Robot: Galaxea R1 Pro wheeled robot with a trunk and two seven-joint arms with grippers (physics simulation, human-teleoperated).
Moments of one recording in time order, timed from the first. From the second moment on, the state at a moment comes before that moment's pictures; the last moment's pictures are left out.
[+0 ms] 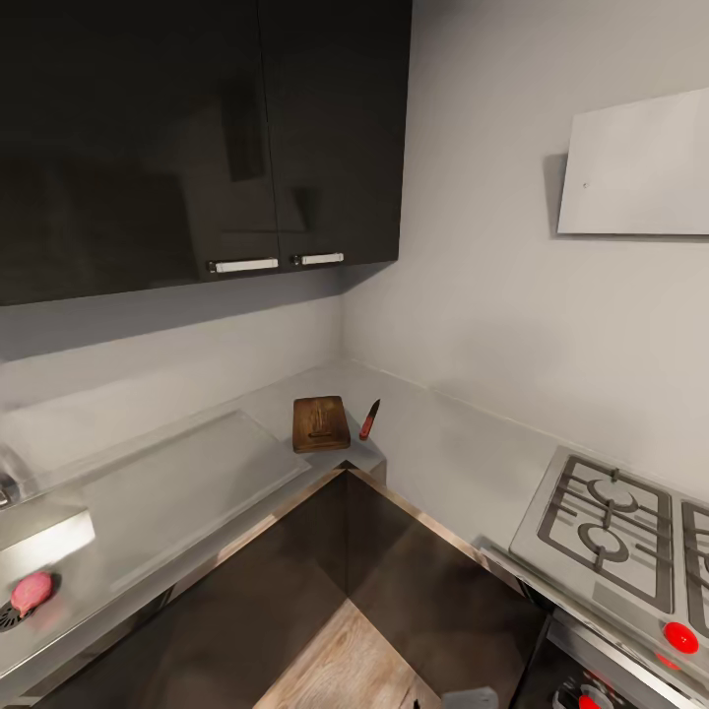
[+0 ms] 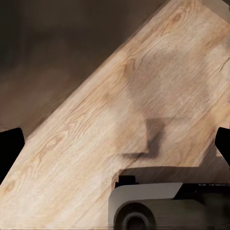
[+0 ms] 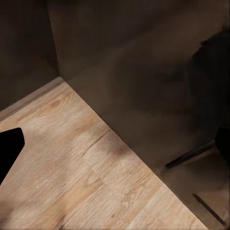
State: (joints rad) left arm 0.00 0.05 0.00 -0.42 0.00 -0.23 0.00; right arm -0.02 0.17 0.06 -0.77 0.24 -0.12 -0.23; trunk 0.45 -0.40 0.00
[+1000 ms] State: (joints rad) left arm 0.00 0.05 0.01 -0.19 0.01 -0.23 0.00; right arm -0.21 0.17 0.28 -0.95 0.24 0.25 -0.24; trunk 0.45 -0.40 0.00
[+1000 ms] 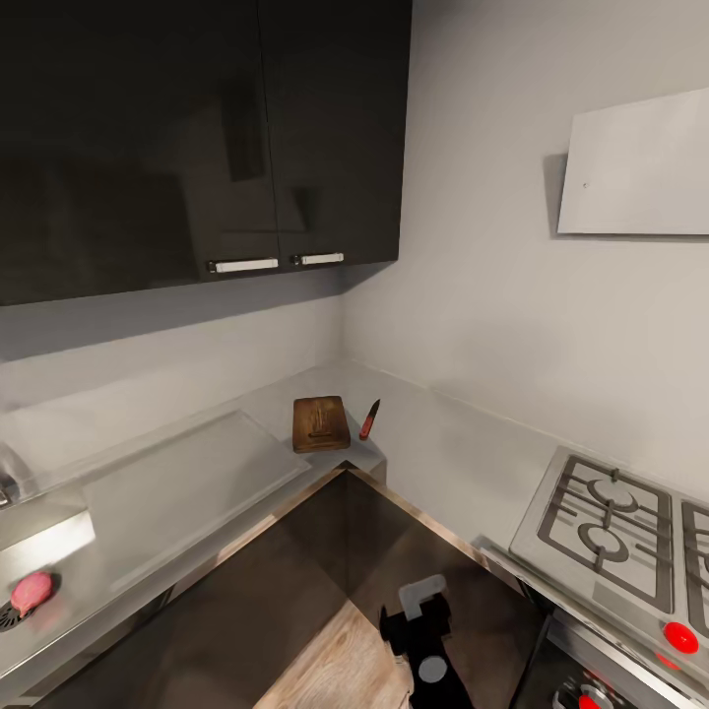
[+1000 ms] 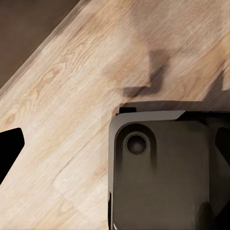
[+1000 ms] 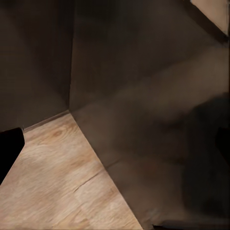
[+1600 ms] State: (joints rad) left arm 0.00 0.05 0.01 -0.19 0.01 -0.23 0.00; right arm -0.29 0.17 0.45 -1.19 0.07 0.52 -0.24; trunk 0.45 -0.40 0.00
